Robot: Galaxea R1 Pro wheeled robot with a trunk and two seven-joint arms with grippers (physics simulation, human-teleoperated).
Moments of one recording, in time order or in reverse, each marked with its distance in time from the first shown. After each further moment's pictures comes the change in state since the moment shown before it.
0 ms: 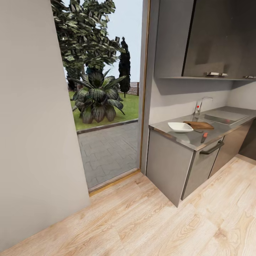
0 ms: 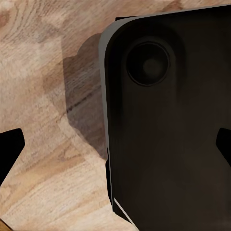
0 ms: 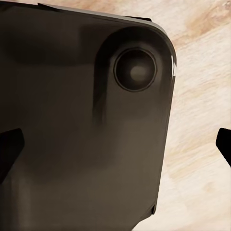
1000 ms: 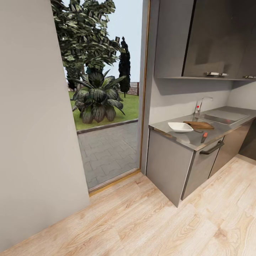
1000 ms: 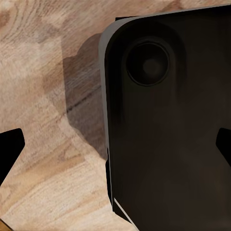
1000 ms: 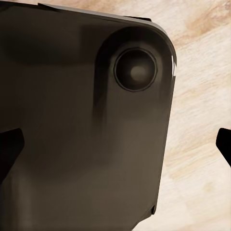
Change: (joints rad) left arm 0.000 0.000 0.000 0.000 0.000 0.000 0.000; right arm 0.000 0.000 0.000 0.000 0.000 0.000 0.000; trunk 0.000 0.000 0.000
